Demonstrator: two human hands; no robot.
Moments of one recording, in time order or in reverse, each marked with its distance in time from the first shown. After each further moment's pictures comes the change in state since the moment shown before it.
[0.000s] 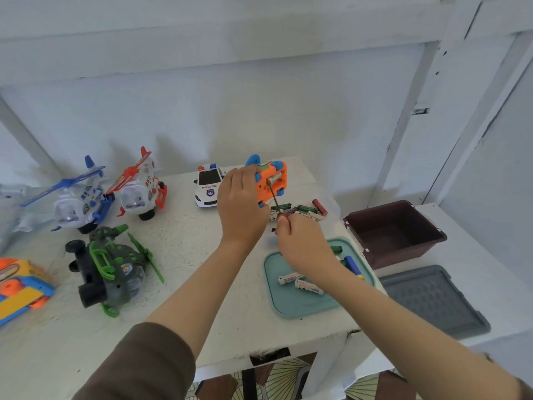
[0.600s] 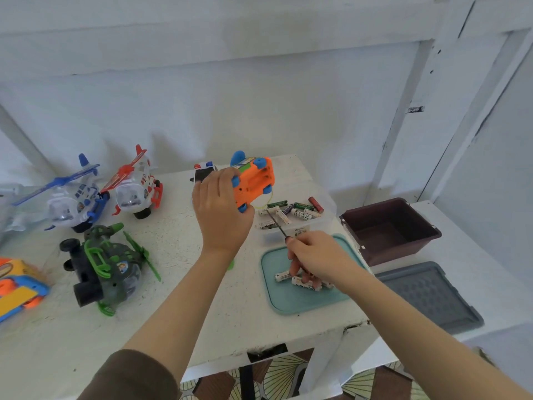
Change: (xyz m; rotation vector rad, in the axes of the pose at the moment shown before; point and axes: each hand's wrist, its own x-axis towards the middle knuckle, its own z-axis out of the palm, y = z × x) left_hand -0.015 -0.020 -0.017 -0.010 0.106 0.007; right_hand -0.016 0.029 -0.018 0.179 -0.269 0.291
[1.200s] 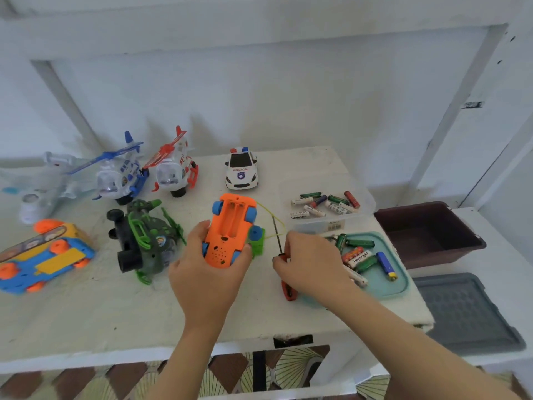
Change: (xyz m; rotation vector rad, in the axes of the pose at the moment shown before) left_hand -0.087 0.004 -0.099 -0.043 -0.018 -0.551; right_hand 0.001 -0.020 0.063 -0.699 0.168 -0.307
